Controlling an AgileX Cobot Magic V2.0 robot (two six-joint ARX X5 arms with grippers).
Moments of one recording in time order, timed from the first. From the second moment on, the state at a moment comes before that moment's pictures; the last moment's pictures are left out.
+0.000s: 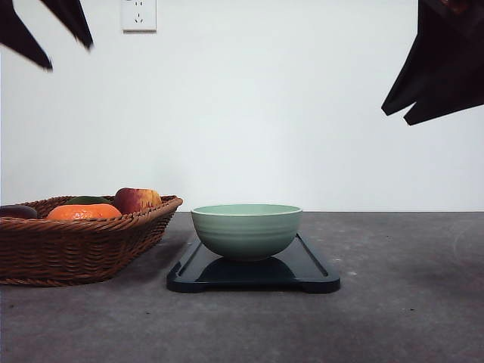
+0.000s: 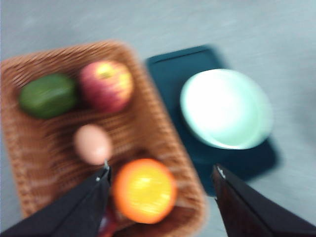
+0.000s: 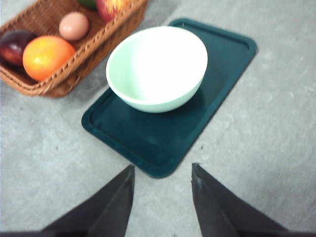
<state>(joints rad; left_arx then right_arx) -0.27 1.24 1.23 -0.79 0.17 -0.06 0.45 0.85 0.64 -0.38 -0.26 0.06</state>
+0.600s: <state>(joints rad) -0.28 1.65 1.30 -0.65 -0.02 -0.18 0.45 0.85 0.64 -0.38 -0.26 0.06</state>
